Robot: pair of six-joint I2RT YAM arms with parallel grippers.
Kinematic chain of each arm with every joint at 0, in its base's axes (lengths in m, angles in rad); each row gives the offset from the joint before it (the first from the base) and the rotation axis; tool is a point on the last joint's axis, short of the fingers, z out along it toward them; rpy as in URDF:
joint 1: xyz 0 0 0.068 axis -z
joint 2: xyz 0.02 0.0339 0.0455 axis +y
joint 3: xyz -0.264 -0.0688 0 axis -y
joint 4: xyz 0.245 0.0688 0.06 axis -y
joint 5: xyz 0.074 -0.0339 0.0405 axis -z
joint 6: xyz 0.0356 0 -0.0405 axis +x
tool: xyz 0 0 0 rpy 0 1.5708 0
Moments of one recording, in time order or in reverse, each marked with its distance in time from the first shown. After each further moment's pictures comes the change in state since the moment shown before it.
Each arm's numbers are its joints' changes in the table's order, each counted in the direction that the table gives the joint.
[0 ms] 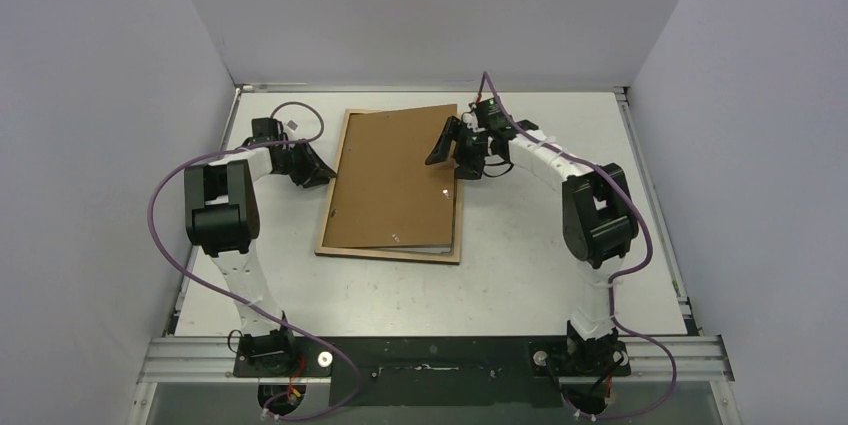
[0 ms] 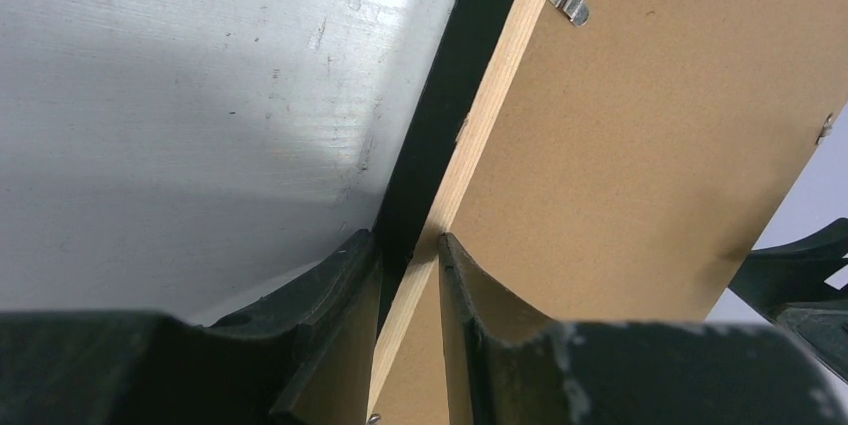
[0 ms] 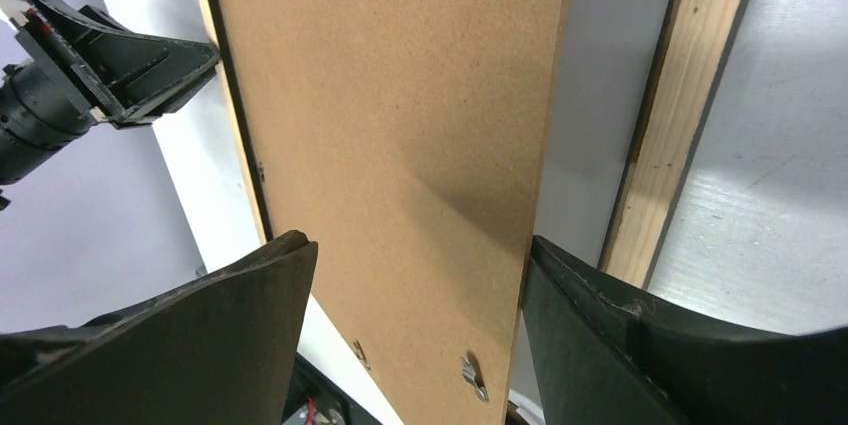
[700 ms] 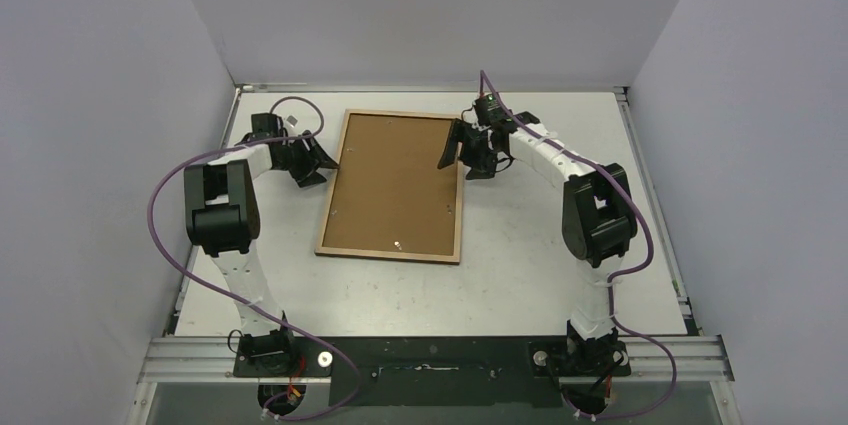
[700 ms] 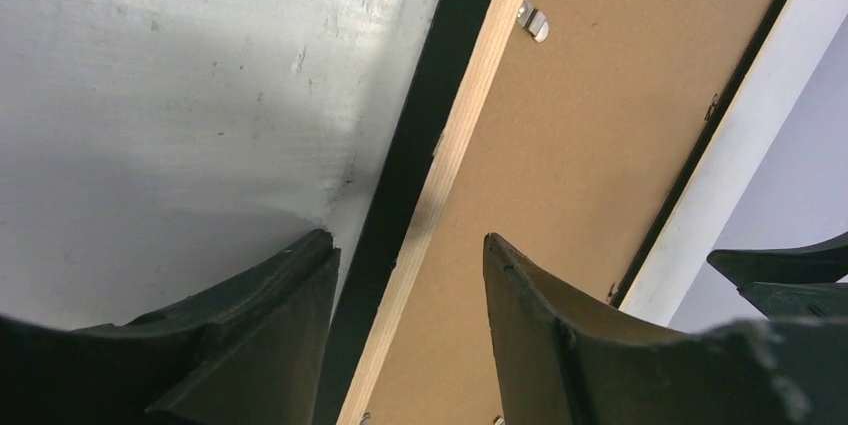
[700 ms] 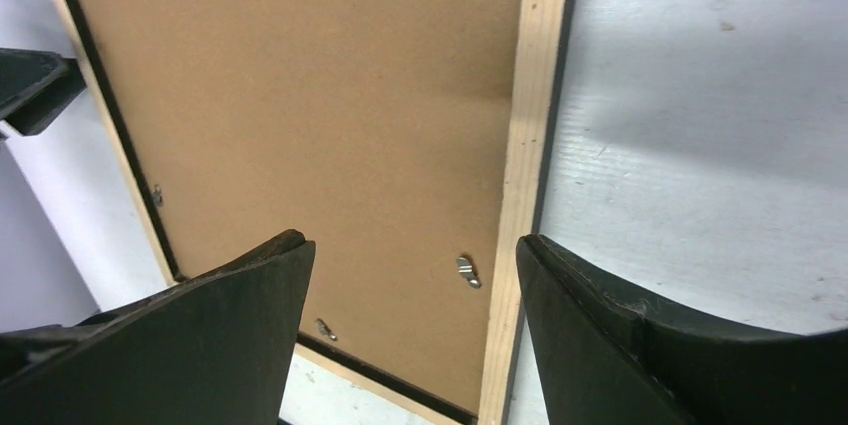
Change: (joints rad) left arm 0.002 0.000 0.028 -0.012 -0.010 0.008; right arm 0.000 0.011 0.100 -0.218 0.166 -0.129
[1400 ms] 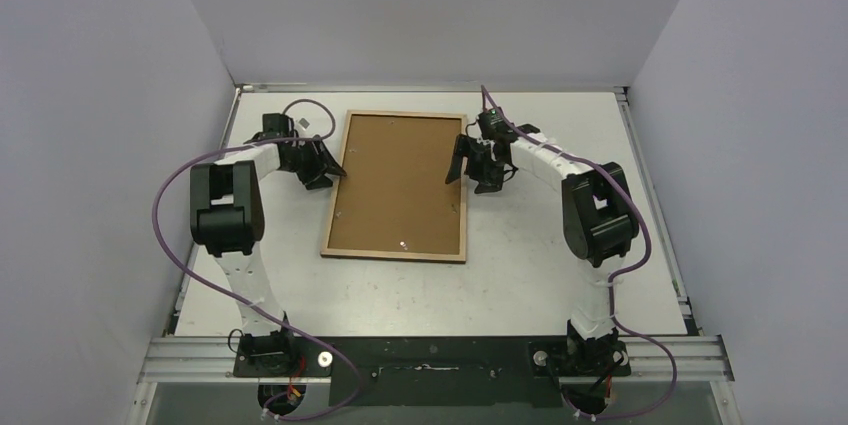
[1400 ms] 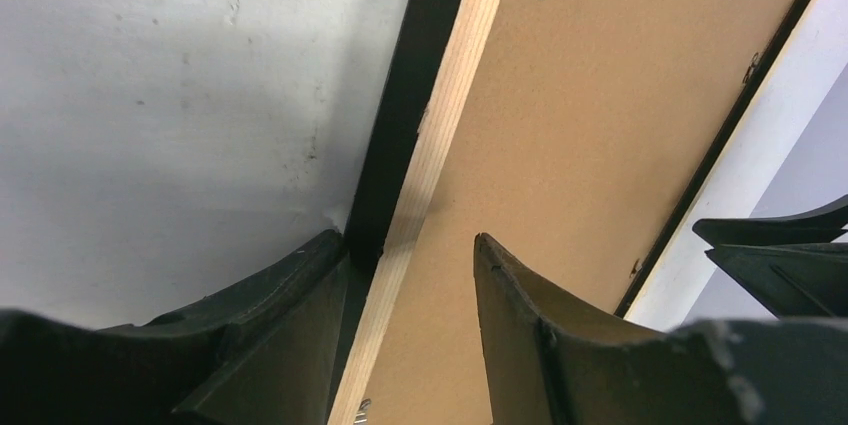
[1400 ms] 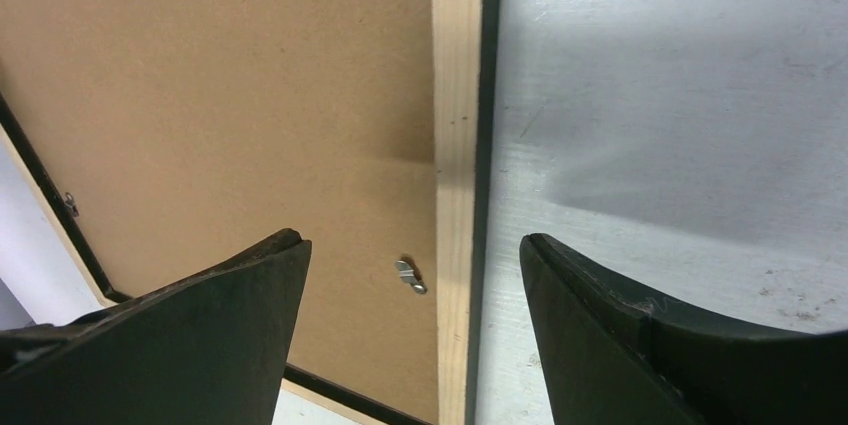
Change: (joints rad) left arm 0.051 -0.001 0.021 -0.077 -0.026 0.045; right arm 0.016 -0.002 -0.120 0.038 0.049 -0.042
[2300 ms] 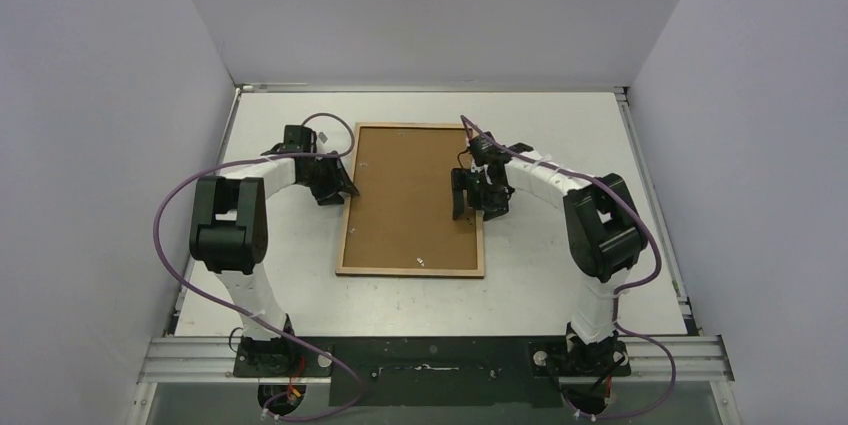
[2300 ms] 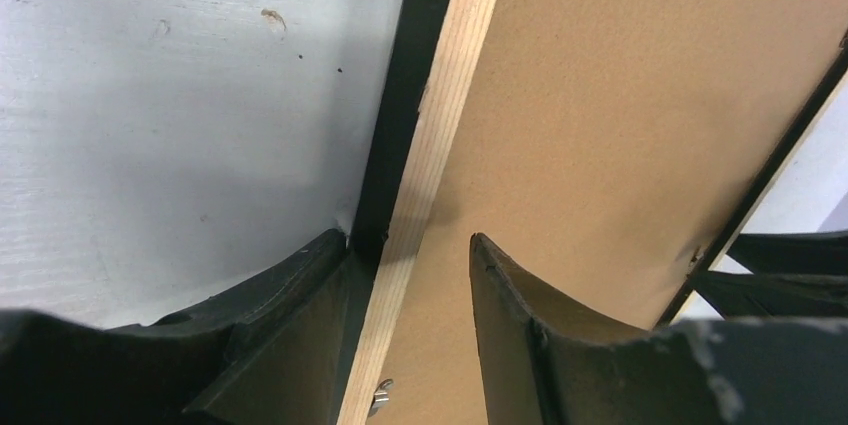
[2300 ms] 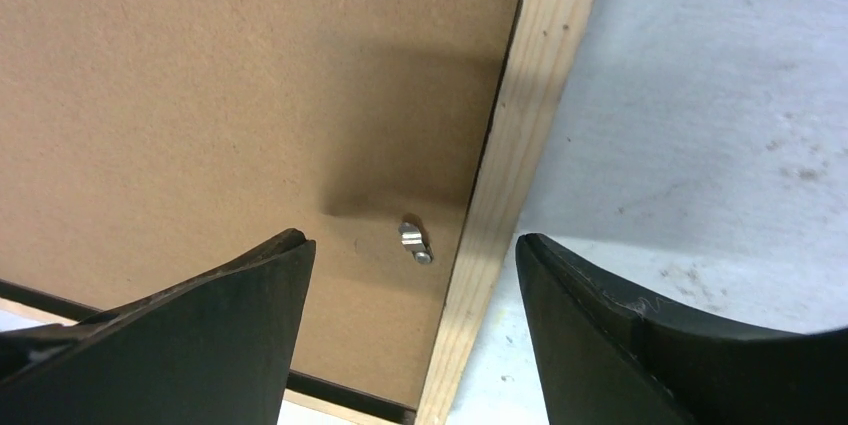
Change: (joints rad) left arm 0.126 -0.159 -0.192 0.010 -0.126 -0.026; right arm -0.080 -0.099 -0.183 -0.076 0.064 -0.169
